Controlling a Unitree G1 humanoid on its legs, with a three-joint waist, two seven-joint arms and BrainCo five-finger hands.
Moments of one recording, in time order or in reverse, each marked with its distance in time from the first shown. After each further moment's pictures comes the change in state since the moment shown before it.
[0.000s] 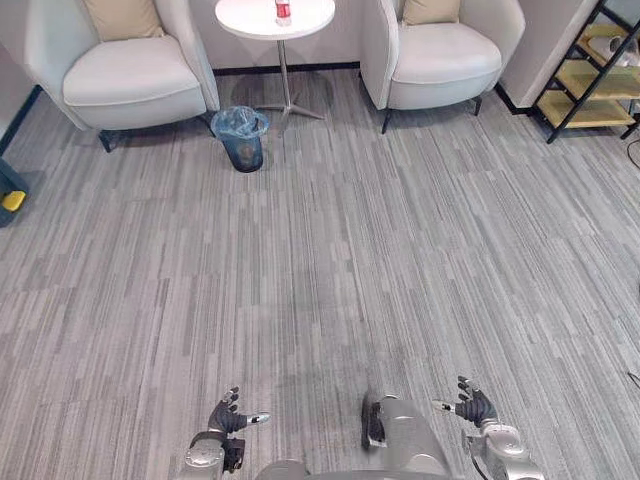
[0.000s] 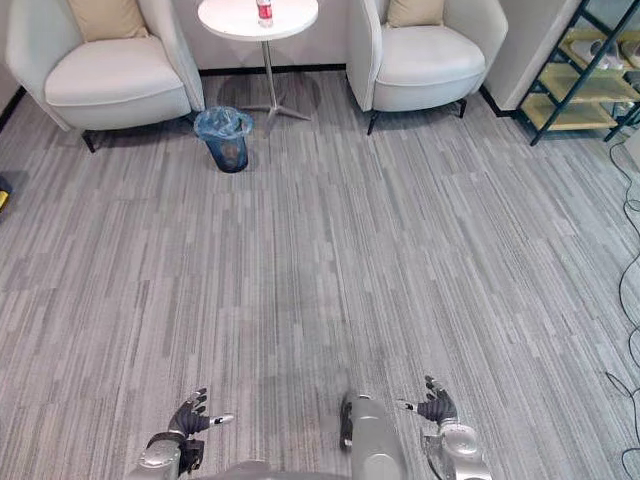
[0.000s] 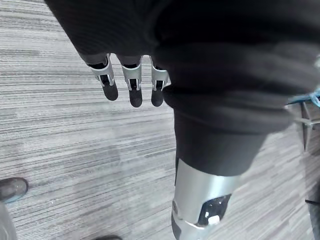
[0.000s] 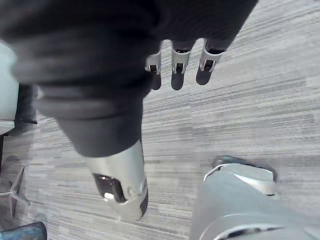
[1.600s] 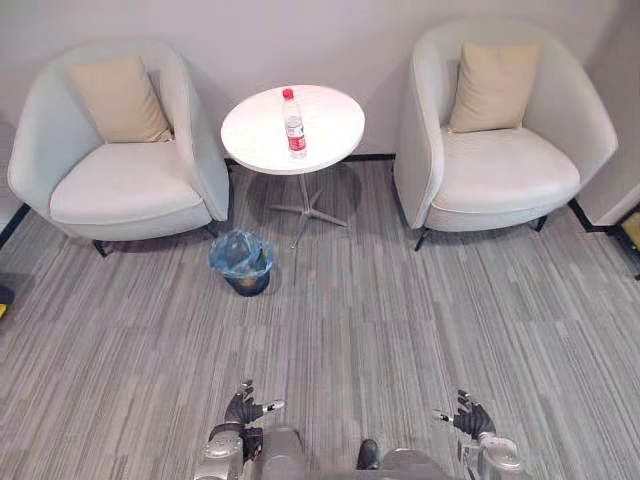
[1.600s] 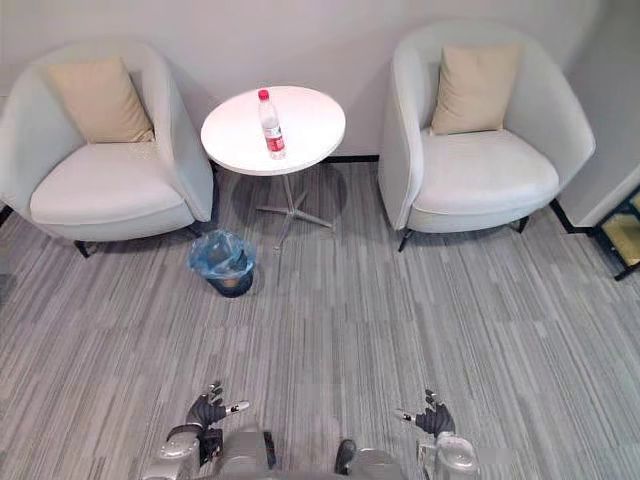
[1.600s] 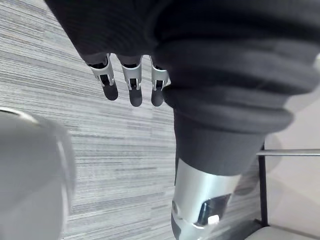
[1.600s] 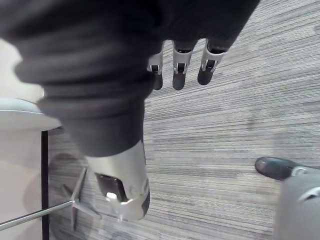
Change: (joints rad) left arm -0.039 -0.097 0.048 -0.002 -0.047 0.005 0.017; right arm 0.005 0.042 -0.001 0.039 0.067 -0.002 -0.029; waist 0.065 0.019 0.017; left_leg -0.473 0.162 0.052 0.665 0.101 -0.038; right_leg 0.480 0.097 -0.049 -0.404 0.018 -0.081
